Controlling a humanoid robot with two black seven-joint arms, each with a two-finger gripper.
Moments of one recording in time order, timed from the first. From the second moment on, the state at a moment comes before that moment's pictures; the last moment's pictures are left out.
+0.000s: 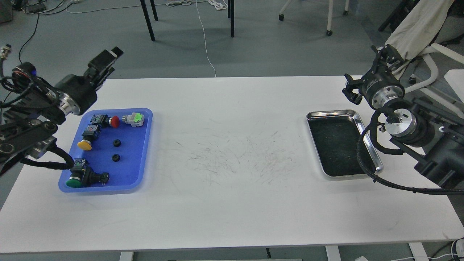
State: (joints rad) left arm -0.90 0.65 -0.13 -0.93 0.69 0.10 -0.49; right arm 0.86 -0.52 0.42 0.96 0.37 -0.15 0.33
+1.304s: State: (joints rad) left arm -0.81 0.62 0.20 -0.66 1.12 0.20 -0.49; right arm 0.85 -0.53 0.42 0.97 0.37 -0.15 0.33
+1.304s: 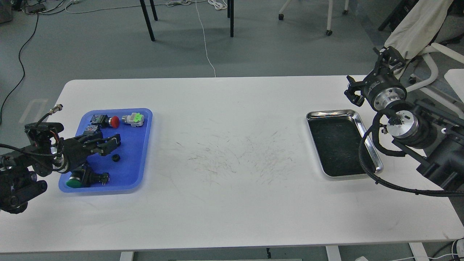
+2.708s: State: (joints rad) left arm -0.78 0.52 0.20 -0.60 1.12 0.23 -0.49; right arm 0.83 -0.54 0.42 0.97 0.34 -0.15 0.33
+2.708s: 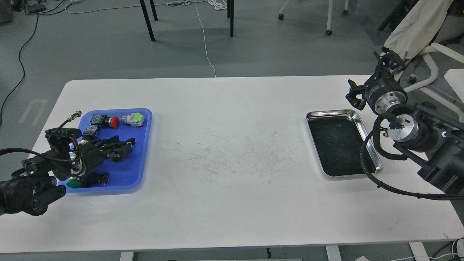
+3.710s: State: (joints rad) left arm -0.77 0.54 0.20 -0.60 1.13 0.23 -0.49; right arm 0.82 -0.53 0.42 0.97 0.32 -0.15 0.33
